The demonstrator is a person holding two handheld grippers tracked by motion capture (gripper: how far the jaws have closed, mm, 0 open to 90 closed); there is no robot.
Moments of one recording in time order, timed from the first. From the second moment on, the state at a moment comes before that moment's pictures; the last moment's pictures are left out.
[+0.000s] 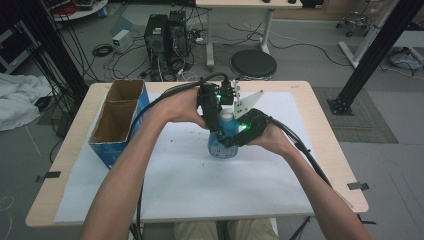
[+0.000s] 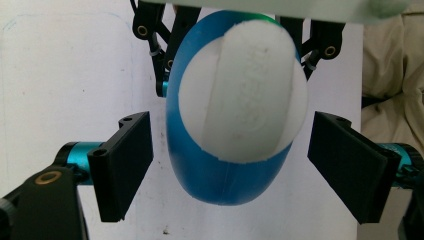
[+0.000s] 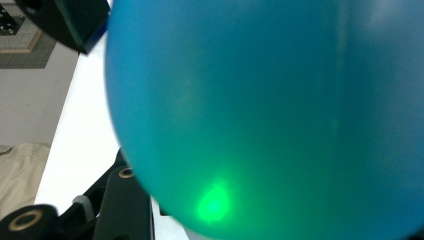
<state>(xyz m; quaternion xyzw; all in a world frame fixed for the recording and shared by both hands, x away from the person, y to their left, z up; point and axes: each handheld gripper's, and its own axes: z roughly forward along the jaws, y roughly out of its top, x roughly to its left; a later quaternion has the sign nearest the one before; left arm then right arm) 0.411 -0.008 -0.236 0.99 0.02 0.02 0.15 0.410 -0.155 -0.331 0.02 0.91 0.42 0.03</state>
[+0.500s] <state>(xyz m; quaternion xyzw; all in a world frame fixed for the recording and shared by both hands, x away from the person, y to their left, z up) 0.413 -0.016 -0.241 0.99 0.01 0.01 0.15 0.410 -0.154 -0.332 0.02 0.91 0.42 0.03</state>
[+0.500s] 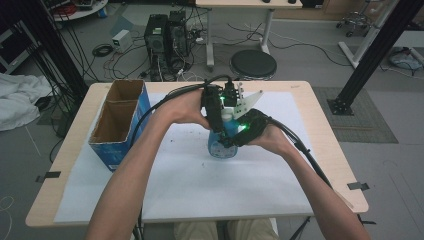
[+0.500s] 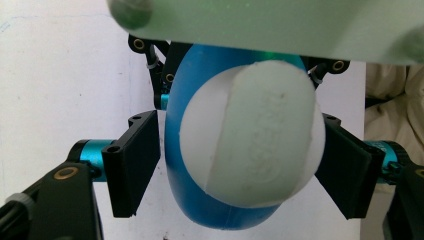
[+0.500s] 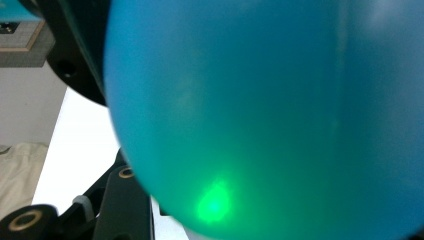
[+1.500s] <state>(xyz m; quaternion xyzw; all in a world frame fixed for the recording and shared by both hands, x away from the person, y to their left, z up) 0.411 -0.016 -0.244 0.99 0.01 0.01 0.15 0.409 -0.151 -0.336 0.02 0.91 0.42 0.02</state>
